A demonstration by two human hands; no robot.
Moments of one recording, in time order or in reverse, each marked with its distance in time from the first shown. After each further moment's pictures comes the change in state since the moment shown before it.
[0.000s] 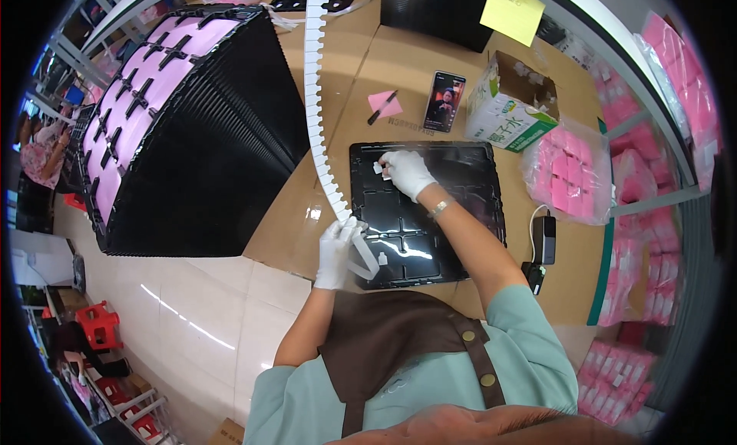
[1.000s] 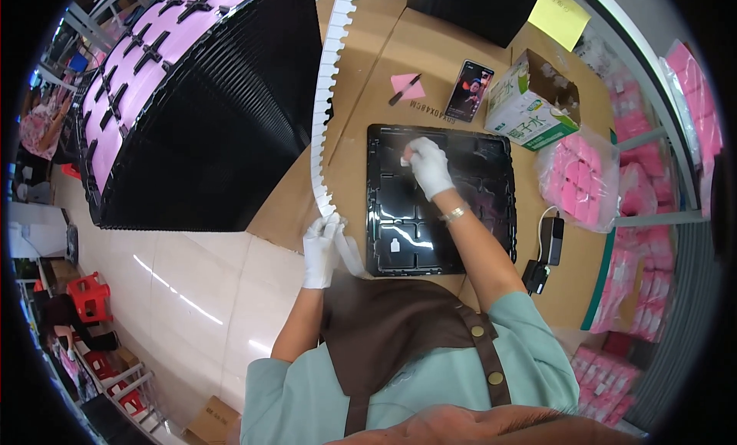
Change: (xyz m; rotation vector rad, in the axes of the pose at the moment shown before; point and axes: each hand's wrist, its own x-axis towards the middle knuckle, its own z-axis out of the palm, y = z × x) left_hand -0.018 -0.007 -0.051 -0.117 0.215 0.017; right_hand -0.025 -0.020 0.015 0.288 0.371 0.011
